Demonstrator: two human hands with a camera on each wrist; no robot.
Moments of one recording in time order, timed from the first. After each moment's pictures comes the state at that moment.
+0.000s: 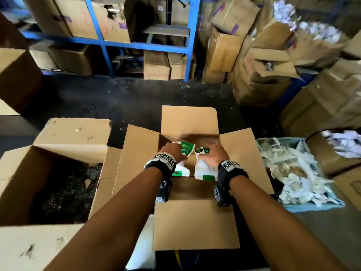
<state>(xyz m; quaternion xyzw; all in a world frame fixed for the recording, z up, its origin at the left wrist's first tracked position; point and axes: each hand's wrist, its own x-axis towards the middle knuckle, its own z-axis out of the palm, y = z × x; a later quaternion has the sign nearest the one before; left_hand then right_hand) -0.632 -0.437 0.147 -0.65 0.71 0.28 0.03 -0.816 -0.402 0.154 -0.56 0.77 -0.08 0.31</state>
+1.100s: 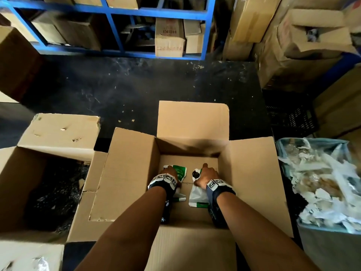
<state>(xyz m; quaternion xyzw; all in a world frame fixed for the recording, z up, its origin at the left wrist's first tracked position) -0.645 -0.452 -0.013 -0.75 0.51 0.41 0.12 -0.816 -0.443 0.014 -0.56 0.73 0.15 0.37</state>
